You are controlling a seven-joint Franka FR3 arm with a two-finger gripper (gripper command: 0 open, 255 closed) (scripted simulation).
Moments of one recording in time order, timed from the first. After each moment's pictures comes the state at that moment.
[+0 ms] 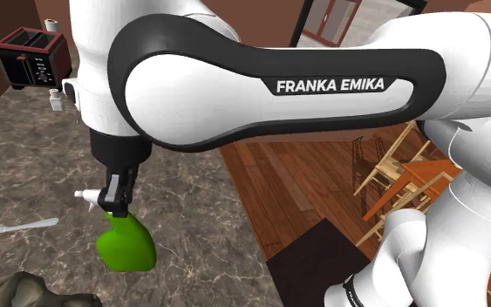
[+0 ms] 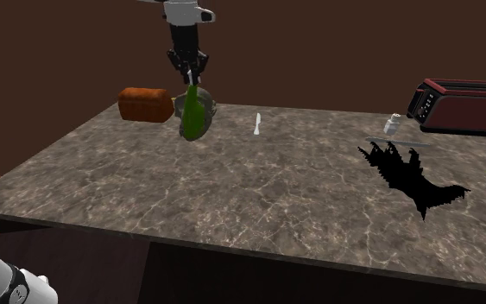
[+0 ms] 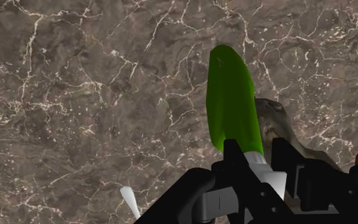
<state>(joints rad) 0.74 0.19 0.14 -1.62 0.04 1.87 -0.20</state>
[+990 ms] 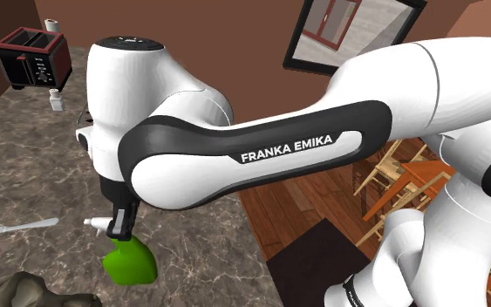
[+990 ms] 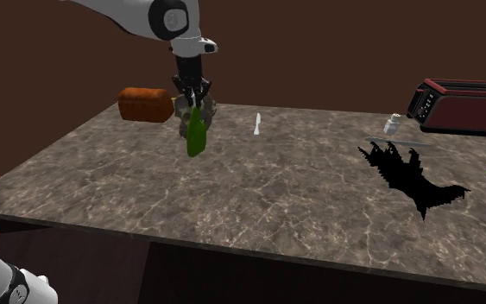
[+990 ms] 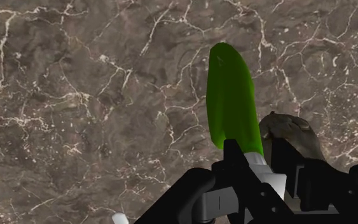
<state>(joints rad) 0.74 0.22 0.14 -1.78 0.04 2.06 -0.21</state>
